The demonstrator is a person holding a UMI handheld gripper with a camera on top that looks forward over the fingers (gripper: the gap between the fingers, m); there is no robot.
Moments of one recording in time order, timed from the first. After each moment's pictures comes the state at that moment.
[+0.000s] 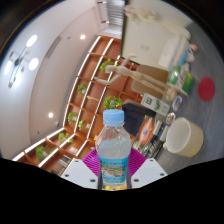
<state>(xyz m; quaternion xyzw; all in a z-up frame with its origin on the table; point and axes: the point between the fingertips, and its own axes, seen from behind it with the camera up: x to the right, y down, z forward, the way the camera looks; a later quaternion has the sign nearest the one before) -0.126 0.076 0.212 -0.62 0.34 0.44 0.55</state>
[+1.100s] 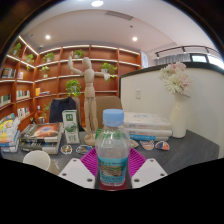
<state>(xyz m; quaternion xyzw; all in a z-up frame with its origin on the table) 0.152 0.094 0.074 -0.78 0.11 -0.10 0.61</state>
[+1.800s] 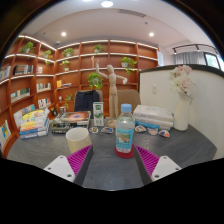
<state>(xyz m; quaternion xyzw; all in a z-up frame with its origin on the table) 0.084 -0.036 0.091 -0.82 0.03 -0.02 0.58</state>
